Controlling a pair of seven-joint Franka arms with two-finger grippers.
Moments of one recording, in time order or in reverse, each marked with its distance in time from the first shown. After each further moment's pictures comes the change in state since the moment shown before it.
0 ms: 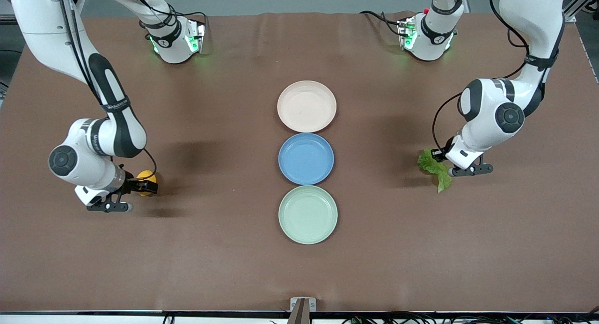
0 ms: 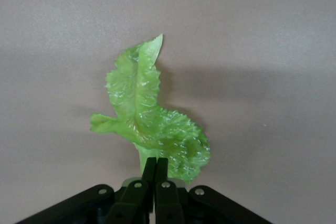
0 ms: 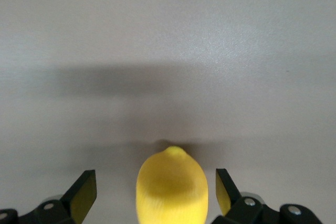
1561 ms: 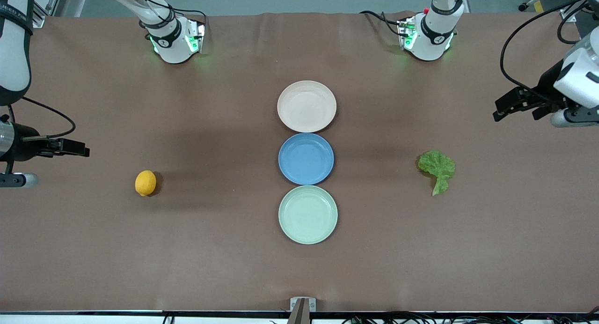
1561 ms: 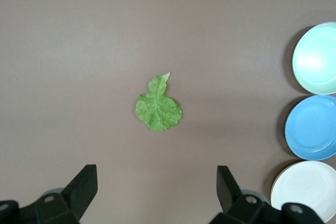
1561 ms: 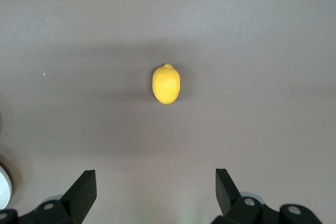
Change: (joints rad) left arm 0.027 -0.317 0.003 0.615 0.003 -0.831 0.024; right arm -0.049 -0.198 0.005 0.489 -0.014 -0.813 -0.035
